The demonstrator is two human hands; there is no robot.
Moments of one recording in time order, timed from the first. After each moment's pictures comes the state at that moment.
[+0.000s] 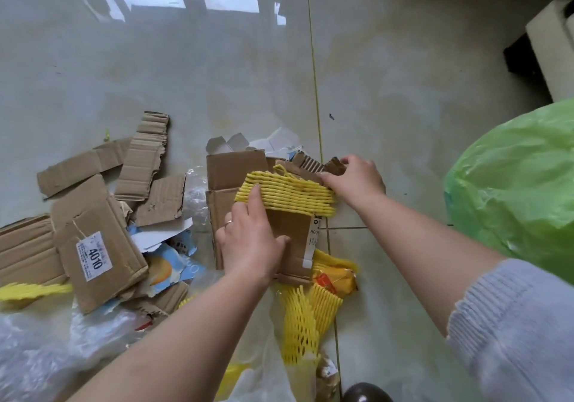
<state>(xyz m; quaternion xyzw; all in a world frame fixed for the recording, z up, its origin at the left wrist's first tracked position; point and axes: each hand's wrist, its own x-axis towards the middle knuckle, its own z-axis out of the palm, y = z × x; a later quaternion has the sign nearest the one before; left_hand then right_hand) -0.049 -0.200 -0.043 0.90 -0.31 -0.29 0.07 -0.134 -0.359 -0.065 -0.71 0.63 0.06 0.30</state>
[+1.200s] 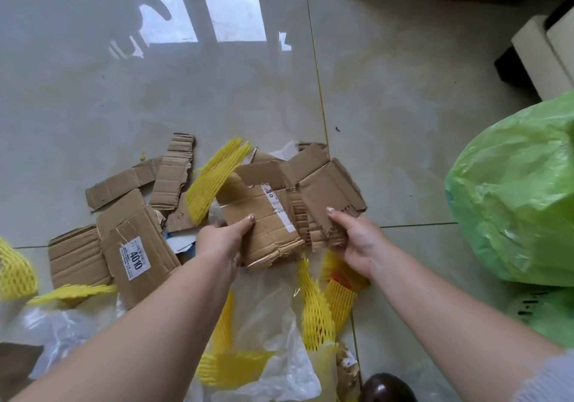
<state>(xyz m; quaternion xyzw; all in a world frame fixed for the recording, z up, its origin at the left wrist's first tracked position) -0.008 -0.173 -0.025 0.72 0.17 -0.45 0.51 -0.171 -0.283 -0.055 -0.24 0.58 -0.15 0.76</state>
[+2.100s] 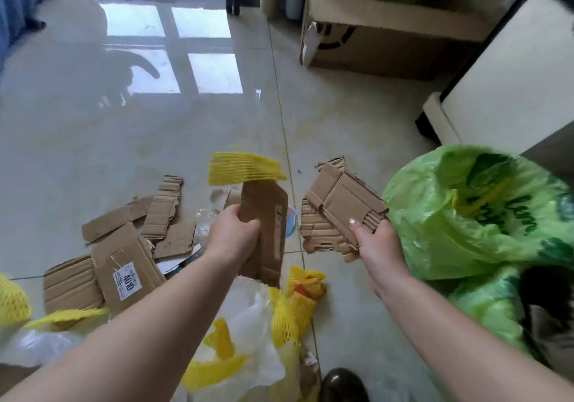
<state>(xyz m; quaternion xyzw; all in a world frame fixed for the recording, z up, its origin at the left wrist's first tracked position) -0.042 -0.191 0.070 0.81 -0.21 -0.38 0.39 -0.231 -0.271 0.079 -0.50 0.64 -0.30 0.50</state>
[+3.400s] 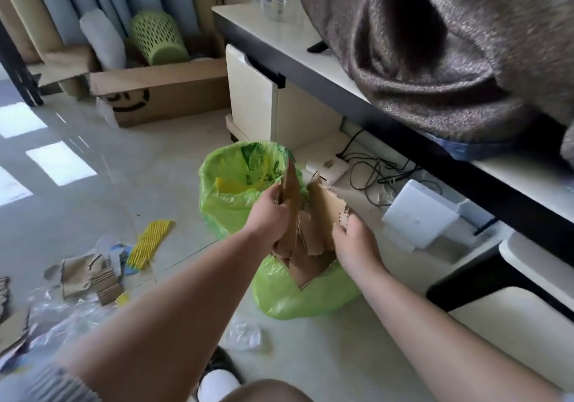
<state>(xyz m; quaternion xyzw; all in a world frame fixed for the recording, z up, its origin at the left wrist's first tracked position) -0.409 -0.223 0.220 0.62 -0.47 -0.53 0.34 -0.546 -0.183 0.203 -0.50 0.77 -0.29 0.28</state>
